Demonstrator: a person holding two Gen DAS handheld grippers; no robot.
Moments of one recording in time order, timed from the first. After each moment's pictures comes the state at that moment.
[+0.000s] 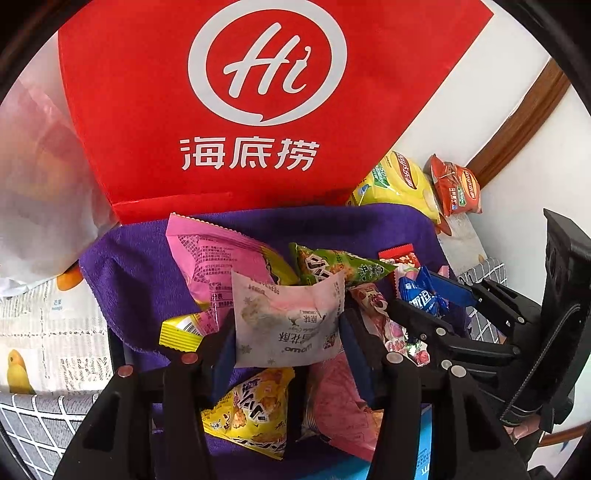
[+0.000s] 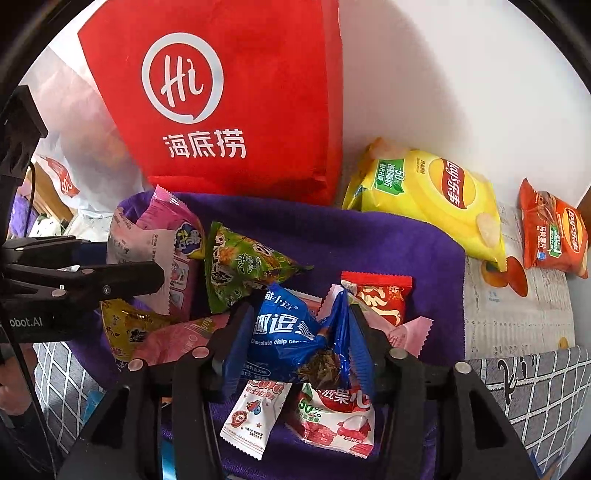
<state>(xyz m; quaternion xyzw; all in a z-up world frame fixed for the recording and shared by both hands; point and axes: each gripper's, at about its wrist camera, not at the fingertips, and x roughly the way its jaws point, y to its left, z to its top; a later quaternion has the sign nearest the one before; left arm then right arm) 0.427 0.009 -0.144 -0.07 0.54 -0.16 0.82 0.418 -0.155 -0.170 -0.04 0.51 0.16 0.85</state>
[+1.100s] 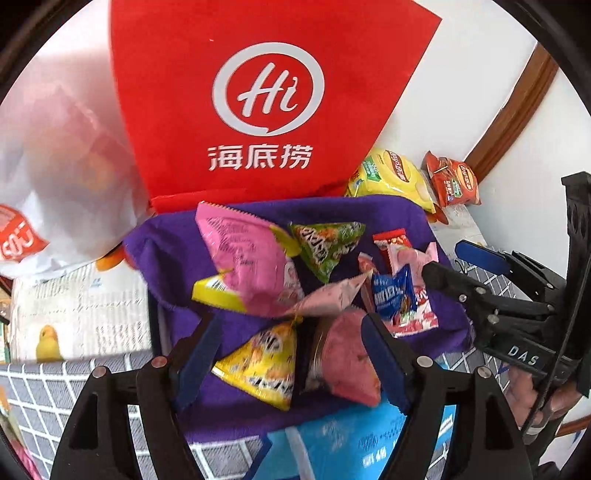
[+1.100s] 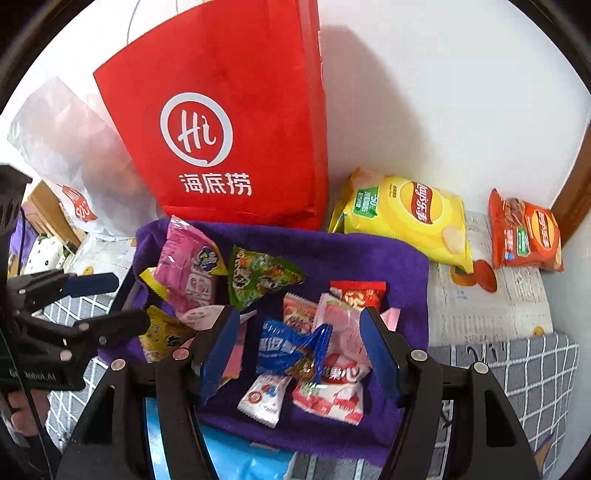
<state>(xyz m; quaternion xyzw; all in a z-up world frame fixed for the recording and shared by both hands) 0.375 0.021 -0.108 -0.04 0.53 -0.13 0.84 0.392 -0.168 -0.123 -0.01 0.49 0.14 0.86</state>
